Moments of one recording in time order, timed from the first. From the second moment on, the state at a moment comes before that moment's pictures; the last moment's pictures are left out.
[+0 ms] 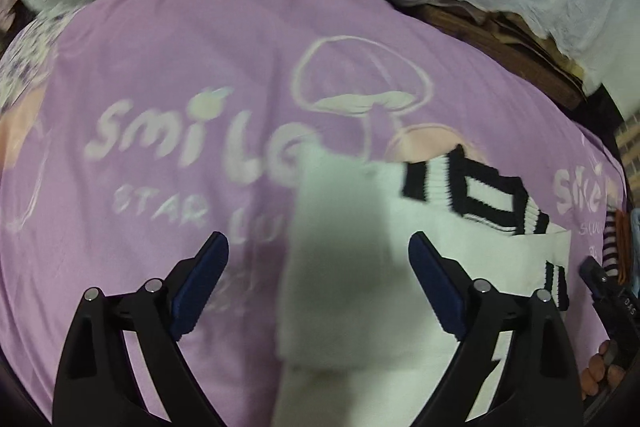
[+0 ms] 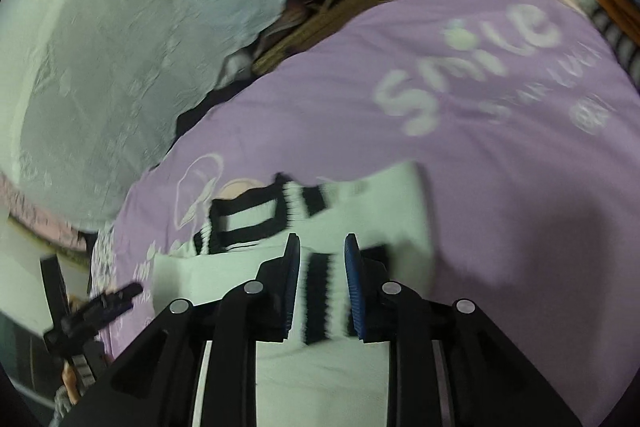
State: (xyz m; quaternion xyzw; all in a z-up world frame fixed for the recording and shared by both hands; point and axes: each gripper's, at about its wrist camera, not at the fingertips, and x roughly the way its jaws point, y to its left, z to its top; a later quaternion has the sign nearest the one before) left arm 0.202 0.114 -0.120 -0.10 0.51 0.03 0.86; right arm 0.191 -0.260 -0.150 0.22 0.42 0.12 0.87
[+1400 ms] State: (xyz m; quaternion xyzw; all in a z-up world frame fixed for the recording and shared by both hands) left arm 0.073 0.090 -0.172 -0.04 0.58 0.00 0.81; right arm 0.068 -0.218 -0.172 0.05 0.49 0.18 0.85
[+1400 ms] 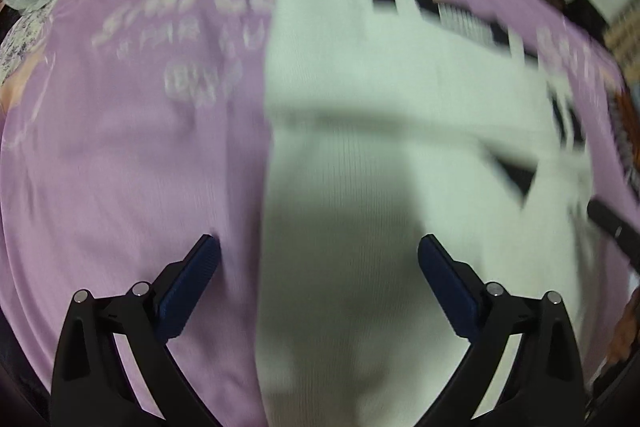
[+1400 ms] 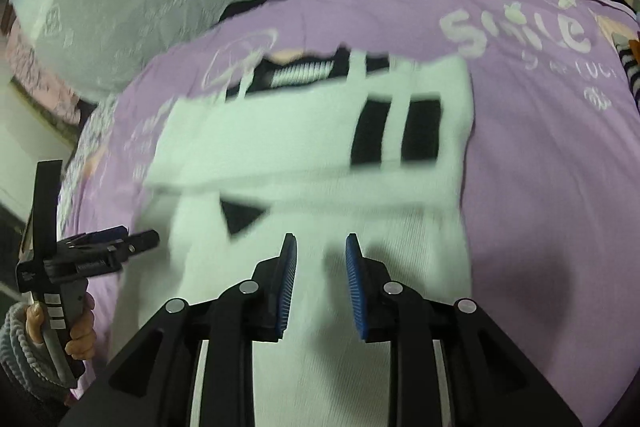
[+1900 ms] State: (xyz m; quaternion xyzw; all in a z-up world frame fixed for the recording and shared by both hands) left arm -0.024 0.077 -0.185 0.01 0.59 -0.02 0.81; right arm -0.018 -0.228 -0.200 0.02 0.51 0.17 0.84
